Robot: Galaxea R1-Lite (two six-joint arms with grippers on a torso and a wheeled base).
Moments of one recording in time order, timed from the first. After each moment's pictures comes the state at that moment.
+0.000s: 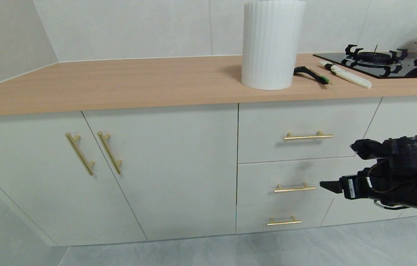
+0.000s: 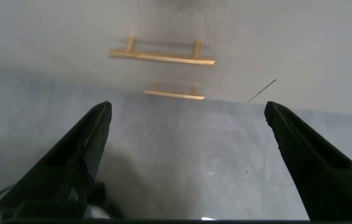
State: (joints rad) left arm 0.01 0.00 0.00 0.00 0.00 0.00; right arm 0.13 1.78 -0.66 -0.52 0.06 -0.01
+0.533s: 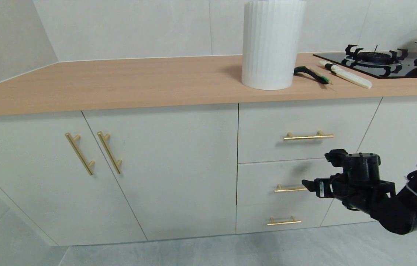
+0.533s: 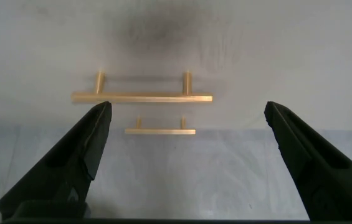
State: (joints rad) left arm 0.01 0.00 0.00 0.00 0.00 0.00; right arm 0.21 2.11 -0.67 -0.96 -0.12 0.06
